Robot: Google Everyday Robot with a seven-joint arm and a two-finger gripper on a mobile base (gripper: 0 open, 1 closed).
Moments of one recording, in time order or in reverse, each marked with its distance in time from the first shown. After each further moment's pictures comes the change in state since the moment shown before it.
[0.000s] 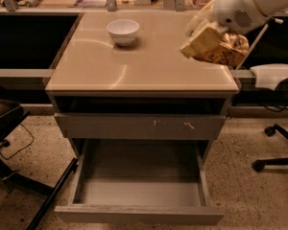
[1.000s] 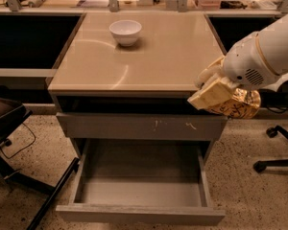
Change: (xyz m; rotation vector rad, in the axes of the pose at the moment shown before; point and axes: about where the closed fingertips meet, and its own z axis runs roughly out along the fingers) arm 0.073 0.089 0.008 -0.099 0.088 0.142
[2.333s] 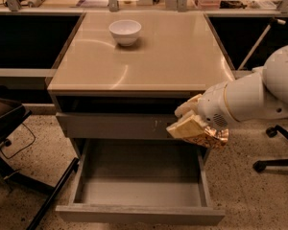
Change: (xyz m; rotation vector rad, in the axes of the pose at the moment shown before) arm 0.030 0.035 0.084 -0.010 -0.081 0.084
